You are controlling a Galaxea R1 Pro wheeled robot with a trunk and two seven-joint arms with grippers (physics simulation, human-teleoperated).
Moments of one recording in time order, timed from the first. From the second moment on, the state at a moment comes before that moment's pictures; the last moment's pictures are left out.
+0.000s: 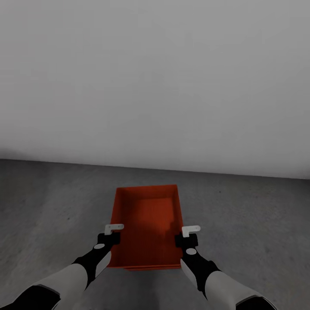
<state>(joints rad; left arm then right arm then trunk) -0.76 -0.04 -0.29 -0.18 0.29 -0.14 0.17 -0.71 0.17 0.23 -0.23 -0.03 -0.14 -0.31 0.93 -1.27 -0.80</state>
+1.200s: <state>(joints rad) -0.76 -0.04 -0.29 -0.18 0.29 -0.14 0.17 -0.71 0.17 0.23 -0.24 -0.03 -0.14 -0.32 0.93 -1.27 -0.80</state>
